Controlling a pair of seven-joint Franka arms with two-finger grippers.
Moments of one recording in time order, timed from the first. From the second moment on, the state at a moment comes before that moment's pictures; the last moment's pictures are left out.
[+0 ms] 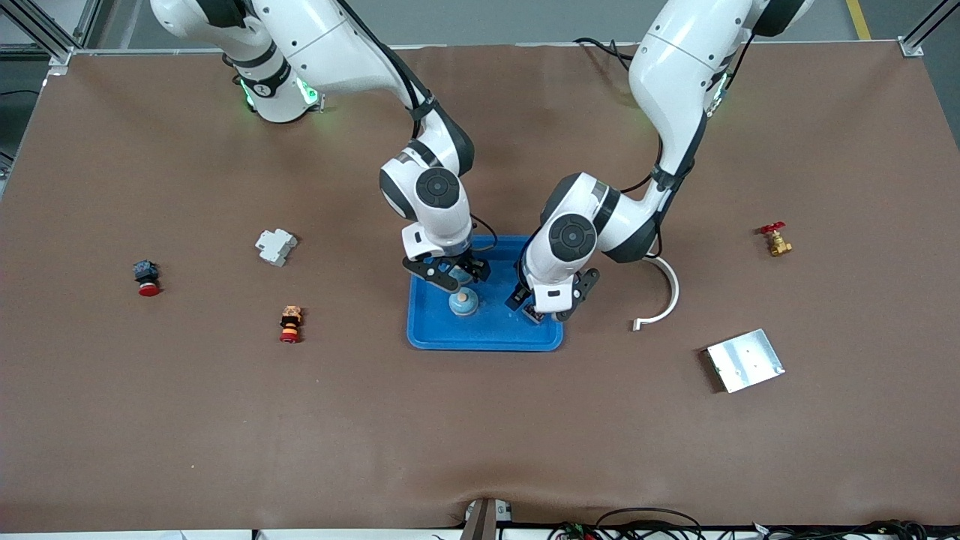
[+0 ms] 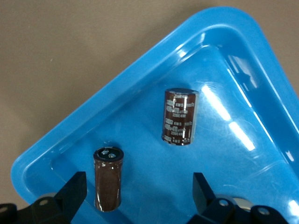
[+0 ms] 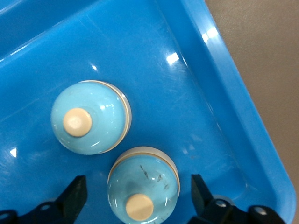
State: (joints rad) left arm -0.59 0.70 -0.06 -1.63 -0.18 2.30 -1.43; right arm 0.80 0.69 -0.05 -1.72 0.03 2.46 1.25
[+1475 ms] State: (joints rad) left arm -0.63 0.74 -0.07 -1.64 -0.18 2.30 -1.49; right arm 0.71 0.58 -0.07 -1.51 0.00 2.02 1.01
